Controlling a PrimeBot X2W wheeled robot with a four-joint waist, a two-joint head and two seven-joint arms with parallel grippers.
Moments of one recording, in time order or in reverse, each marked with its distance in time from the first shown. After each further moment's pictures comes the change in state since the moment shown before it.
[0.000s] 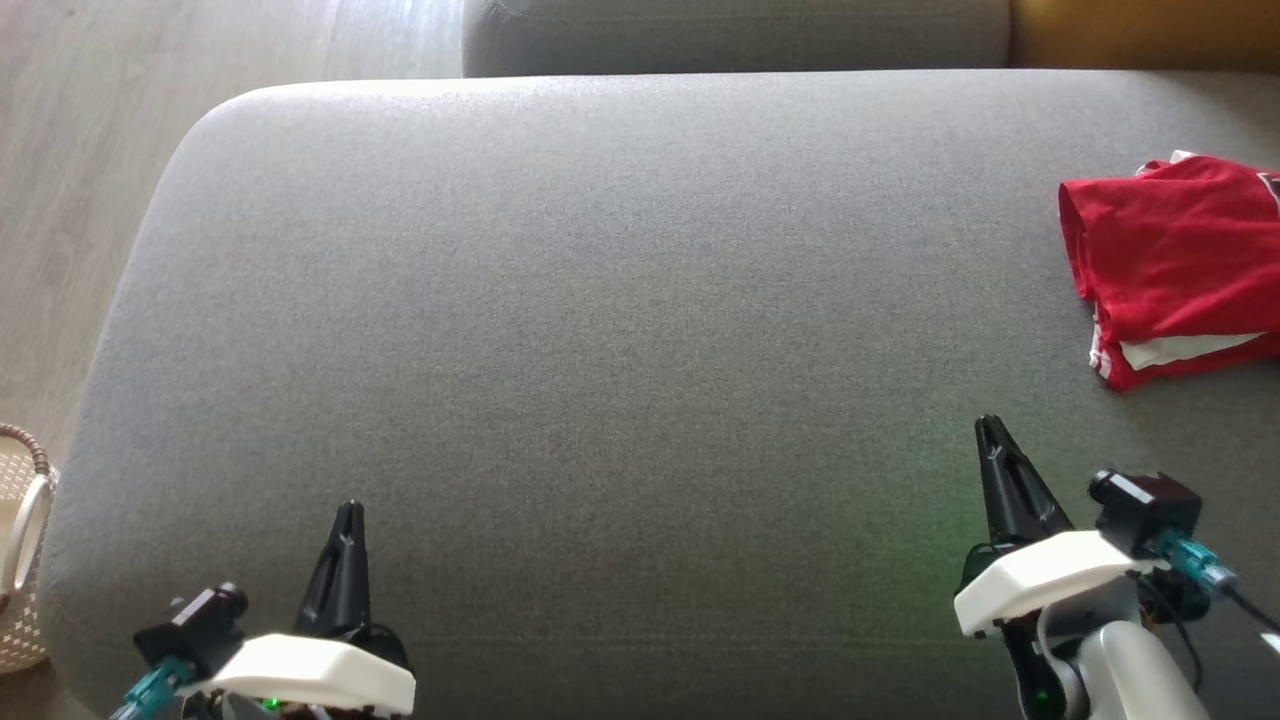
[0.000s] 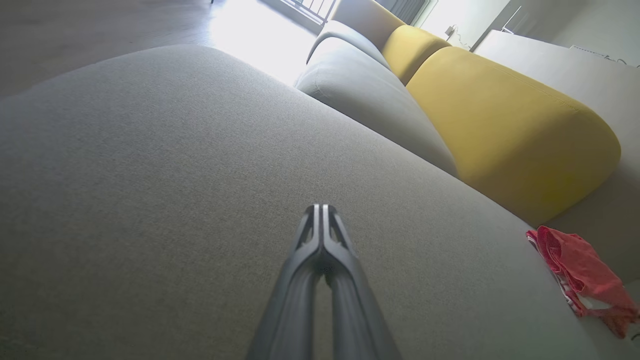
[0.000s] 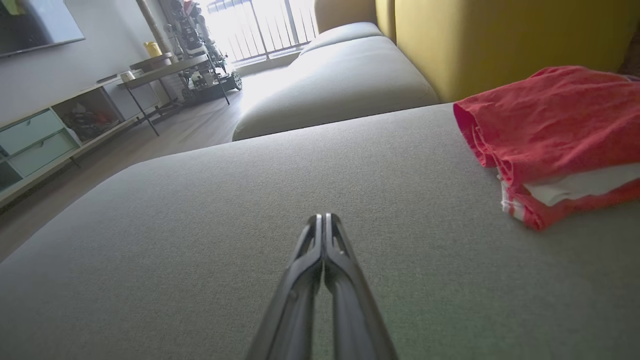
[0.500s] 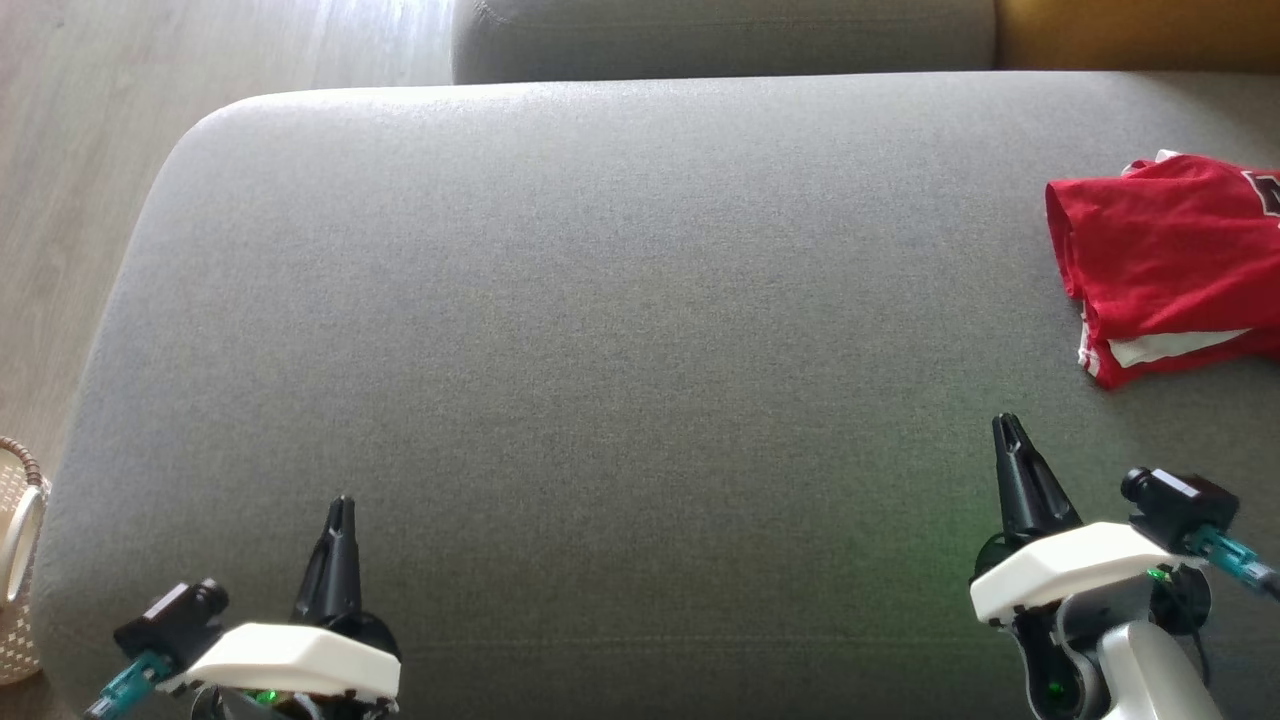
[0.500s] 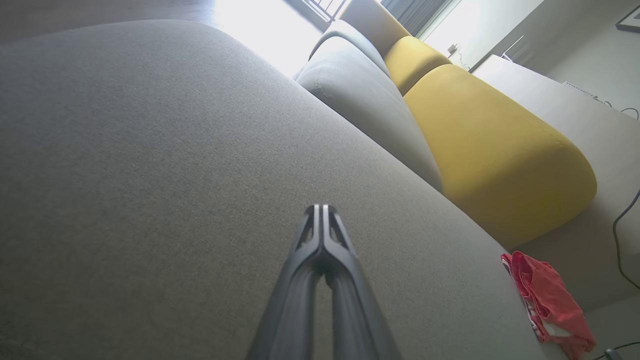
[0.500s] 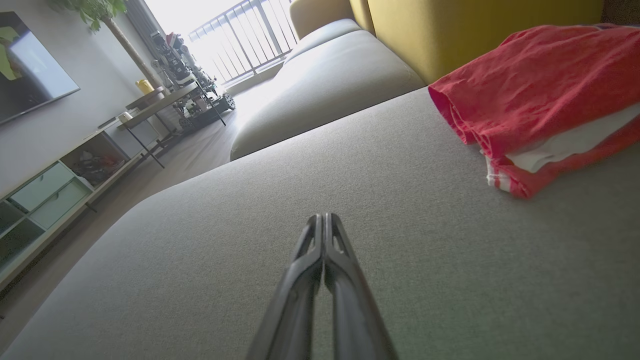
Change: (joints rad) left arm -0.018 0.002 0.008 0.010 -0.151 -0.001 0.037; right arm 0.000 0.000 -0.019 -0.009 0.178 0.000 0.041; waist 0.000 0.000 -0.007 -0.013
